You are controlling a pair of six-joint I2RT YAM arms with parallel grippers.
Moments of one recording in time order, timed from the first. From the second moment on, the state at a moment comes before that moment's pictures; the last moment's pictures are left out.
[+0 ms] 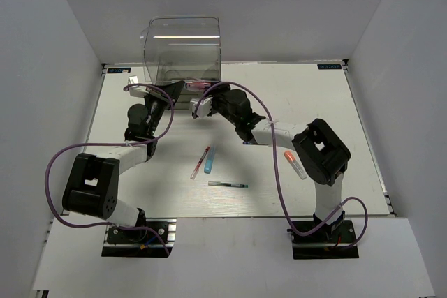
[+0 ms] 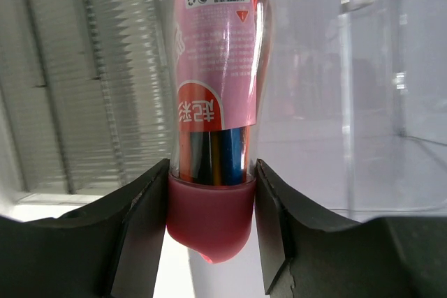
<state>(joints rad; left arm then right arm) -0.21 1.46 0.62 1.07 0.14 -1.14 0.79 1.94 1.23 0.60 0.03 -1.27</state>
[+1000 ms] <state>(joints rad) -0.21 1.47 0.62 1.09 0.14 -1.15 0.81 2.17 1.40 0.84 0.14 -1.55</state>
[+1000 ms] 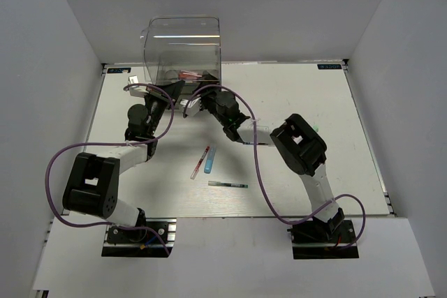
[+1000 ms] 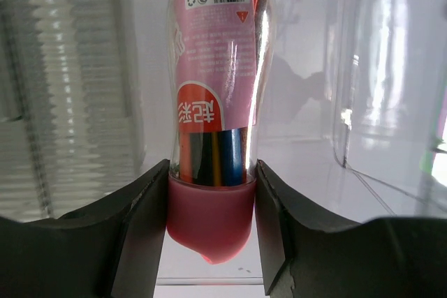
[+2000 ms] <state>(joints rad) -0.21 1.48 0.62 1.11 0.15 -1.15 0.76 2.17 1.44 0.66 0.10 -1.92</state>
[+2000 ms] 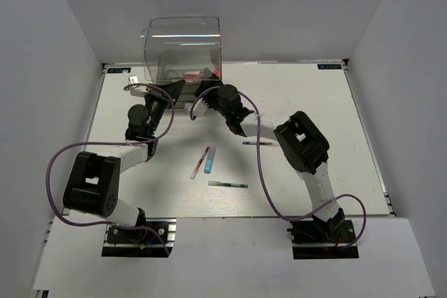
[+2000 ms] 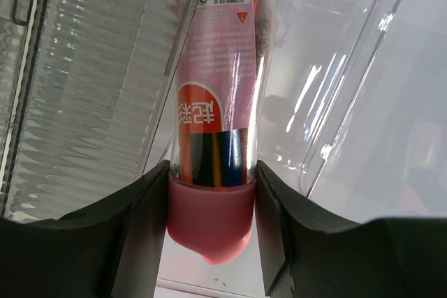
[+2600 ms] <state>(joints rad) -0.21 1.48 0.62 1.17 0.15 -1.15 0.75 2.10 1.43 0.55 0.02 -1.98</state>
